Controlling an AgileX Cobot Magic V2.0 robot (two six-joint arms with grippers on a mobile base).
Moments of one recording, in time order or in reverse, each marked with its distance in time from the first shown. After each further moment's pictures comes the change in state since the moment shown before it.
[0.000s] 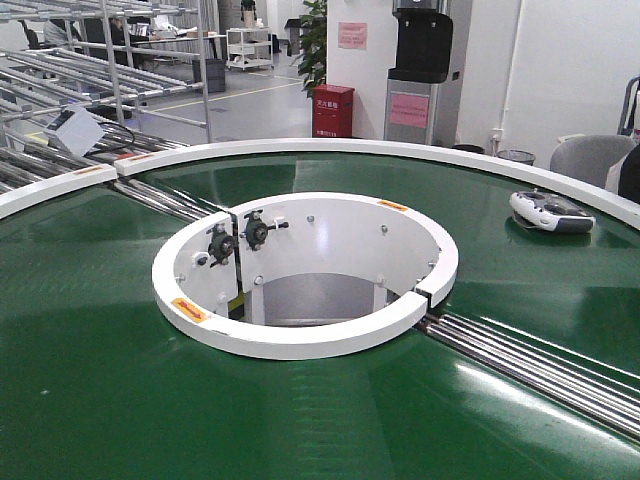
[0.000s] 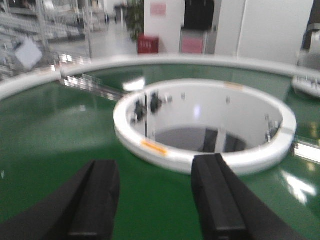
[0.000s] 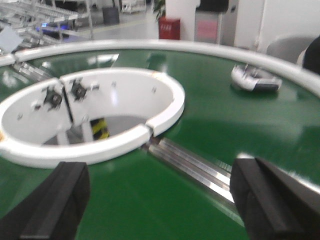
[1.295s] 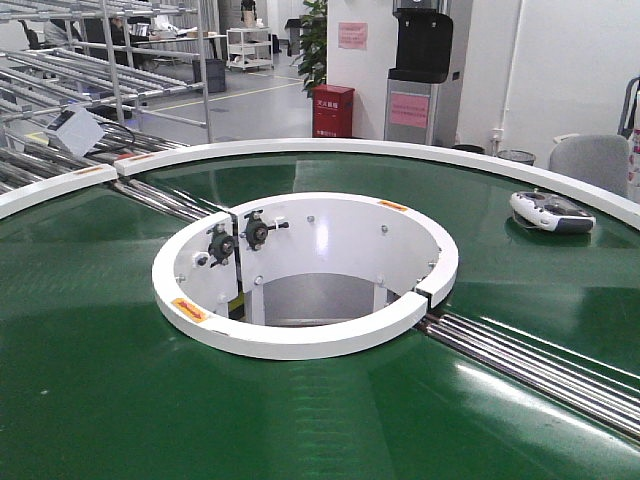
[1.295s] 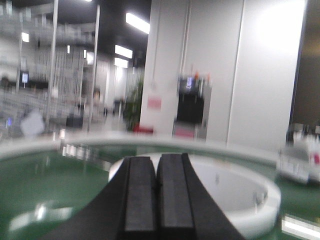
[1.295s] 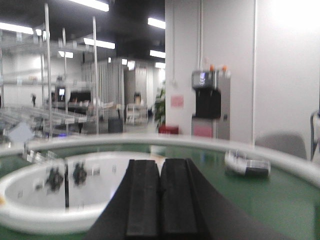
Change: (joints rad) left arm 0.000 -0.656 0.496 0.005 -0.340 -0.080; right arm -0.037 -0.708 0.532 -0.084 -0.381 0.056
